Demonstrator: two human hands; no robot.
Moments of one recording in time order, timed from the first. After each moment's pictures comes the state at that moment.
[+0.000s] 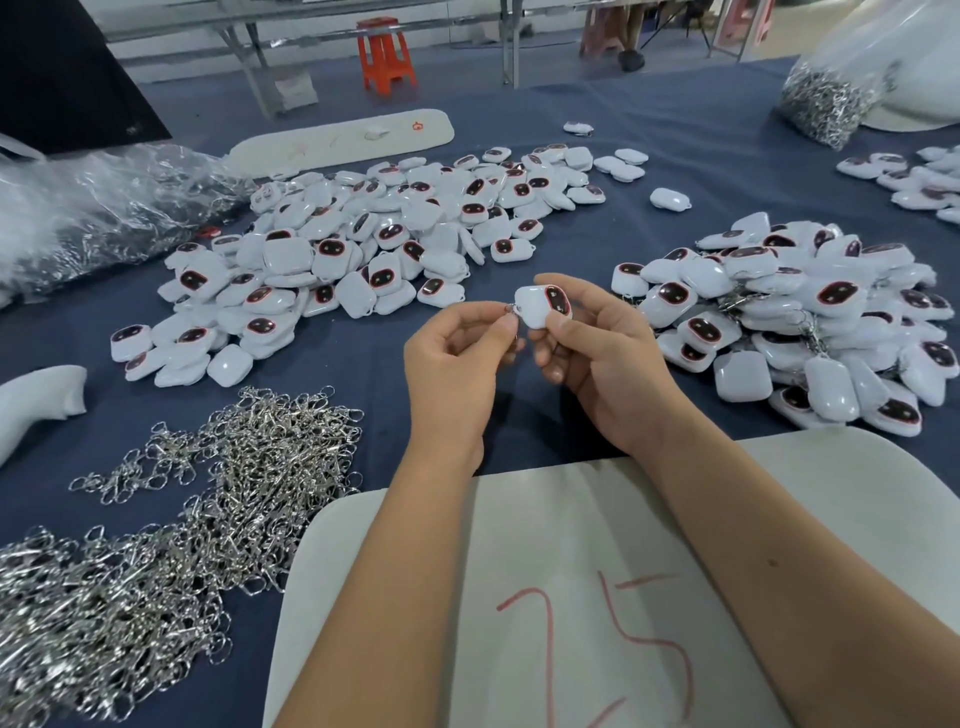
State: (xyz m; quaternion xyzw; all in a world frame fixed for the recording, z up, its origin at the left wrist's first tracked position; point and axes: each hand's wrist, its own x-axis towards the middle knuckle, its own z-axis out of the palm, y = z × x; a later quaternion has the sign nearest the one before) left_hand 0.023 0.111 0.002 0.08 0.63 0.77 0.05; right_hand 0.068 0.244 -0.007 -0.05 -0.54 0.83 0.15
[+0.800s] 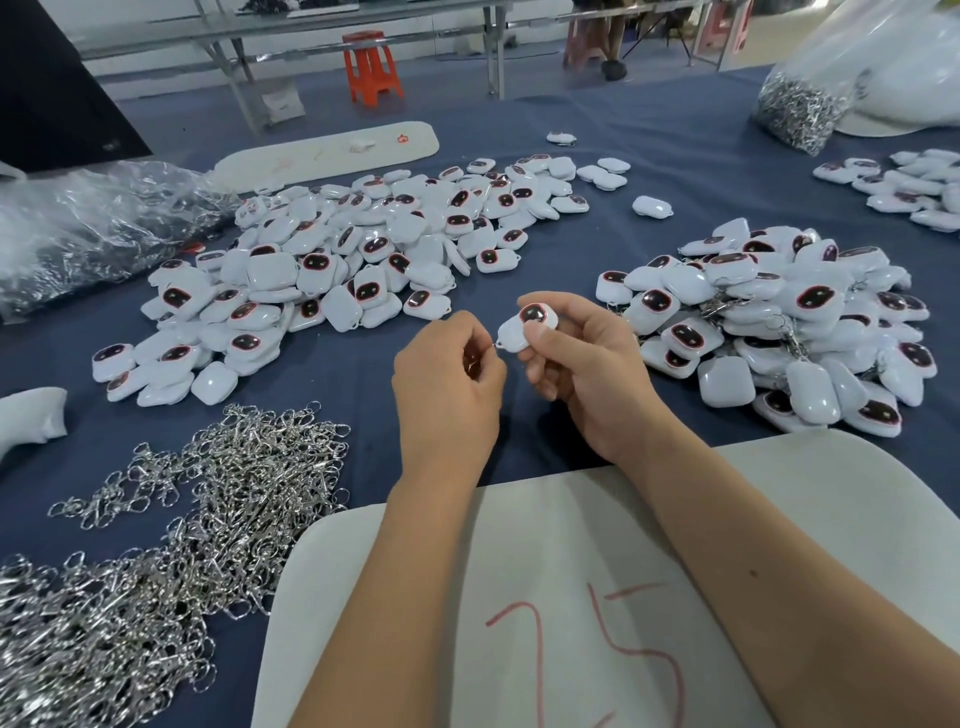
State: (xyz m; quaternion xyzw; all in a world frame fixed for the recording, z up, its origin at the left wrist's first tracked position) left_hand 0.021 0.107 -0.004 0.23 0.84 0.47 -0.16; right_hand 0.070 0.244 -0.009 -0.07 -0.57 0.80 0.18
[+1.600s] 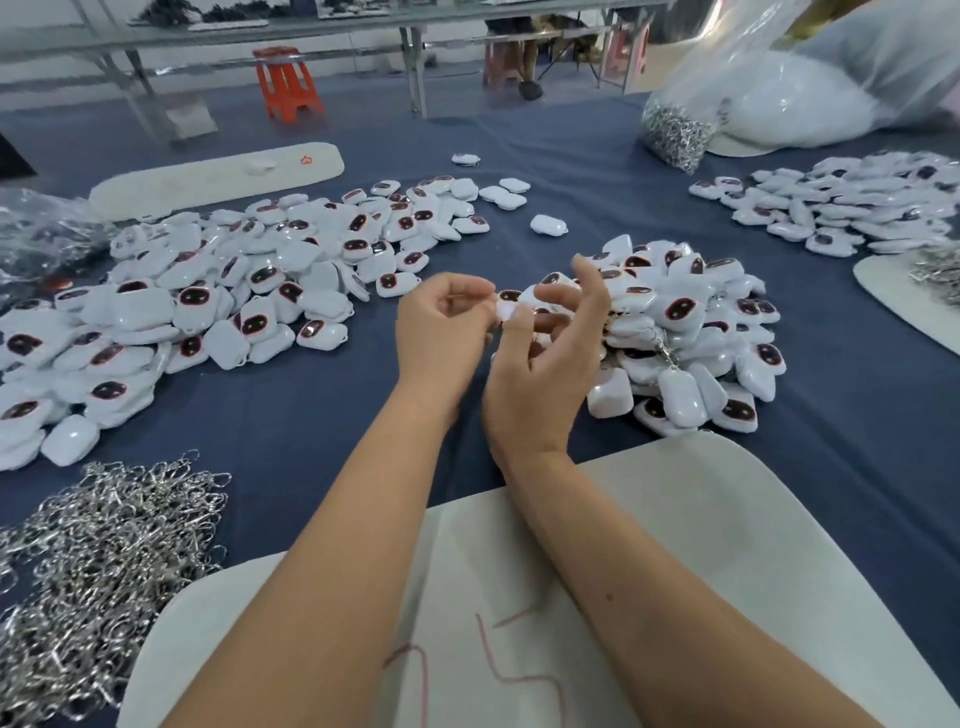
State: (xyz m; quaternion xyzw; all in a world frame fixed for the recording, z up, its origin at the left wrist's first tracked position) left_hand 0.013 0.211 0.029 0.14 0.70 0.69 0.11; right_hand 0.074 0.248 -0.003 -0.25 -0.60 0.49 0.58
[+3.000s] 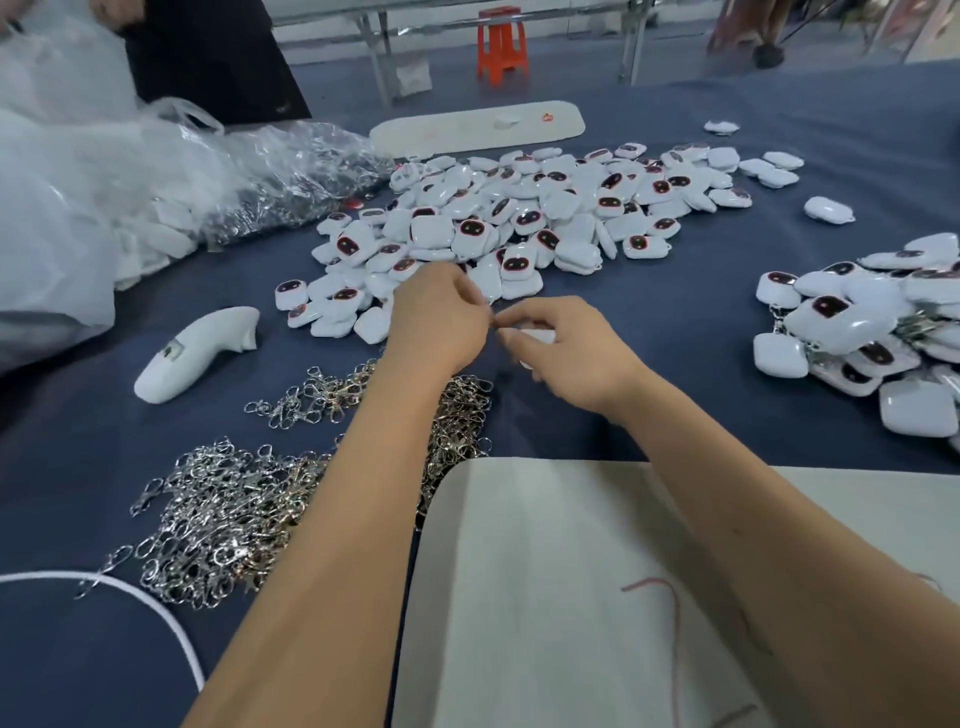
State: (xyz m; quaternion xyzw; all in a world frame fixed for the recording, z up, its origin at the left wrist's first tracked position) left_hand -0.042 -0.002 0.047 0.05 0.91 0.41 0.01; right_hand 0.009 0.143 0.014 0.02 -0.88 0.48 0.06
